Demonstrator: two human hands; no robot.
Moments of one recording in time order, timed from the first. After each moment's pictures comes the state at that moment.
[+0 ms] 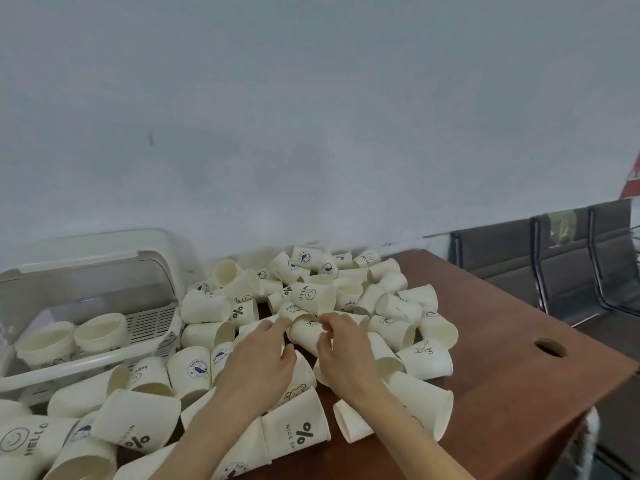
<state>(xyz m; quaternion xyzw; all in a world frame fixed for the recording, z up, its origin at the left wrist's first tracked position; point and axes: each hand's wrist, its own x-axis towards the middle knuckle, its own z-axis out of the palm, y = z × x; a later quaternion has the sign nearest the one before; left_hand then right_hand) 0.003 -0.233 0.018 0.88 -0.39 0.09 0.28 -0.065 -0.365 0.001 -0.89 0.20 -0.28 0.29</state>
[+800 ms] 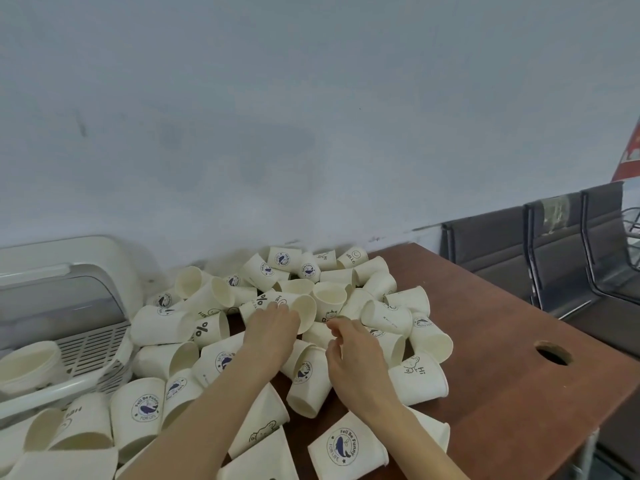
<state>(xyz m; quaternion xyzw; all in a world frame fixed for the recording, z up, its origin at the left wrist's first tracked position) 0.083 -0.367 -0.002 0.89 -0.43 0.13 -0.09 -0.054 -0.441 -0.022 -0.89 0.22 -0.29 0.28</state>
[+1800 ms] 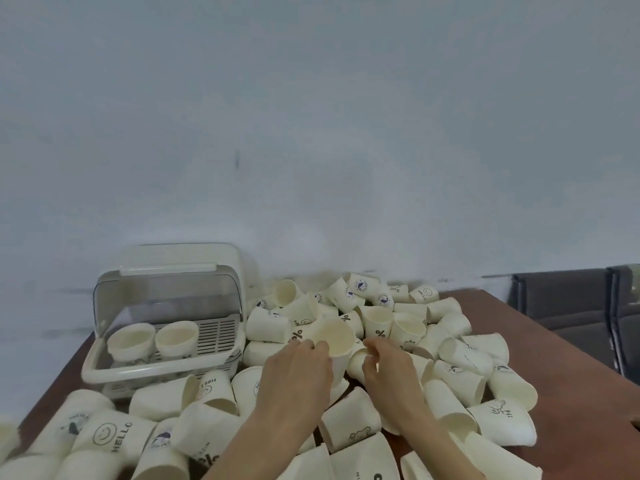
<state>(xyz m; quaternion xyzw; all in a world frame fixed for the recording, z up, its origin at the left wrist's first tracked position) 0.023 -0.197 0.055 0.91 -0.35 0.17 0.13 -0.008 -0.365 -0.002 -0.90 0.20 -0.27 0.26</state>
